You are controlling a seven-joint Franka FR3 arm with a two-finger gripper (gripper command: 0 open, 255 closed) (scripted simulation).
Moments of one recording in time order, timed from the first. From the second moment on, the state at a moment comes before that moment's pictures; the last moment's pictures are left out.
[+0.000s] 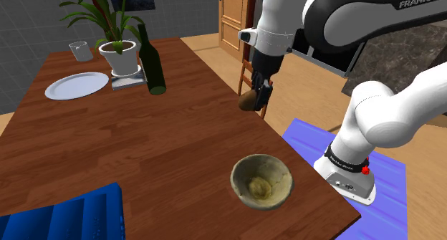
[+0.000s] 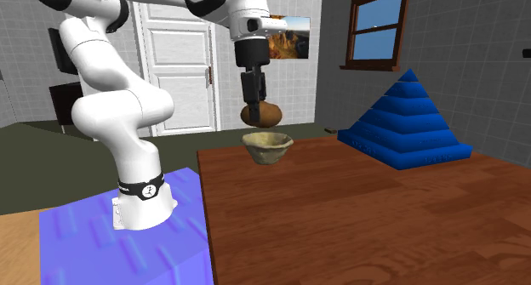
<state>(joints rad) 0.30 -0.72 0.24 -2.57 0.13 1.95 -0.23</state>
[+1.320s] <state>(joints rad) 0.46 -0.77 0.56 -2.59 0.33 1.96 0.11</state>
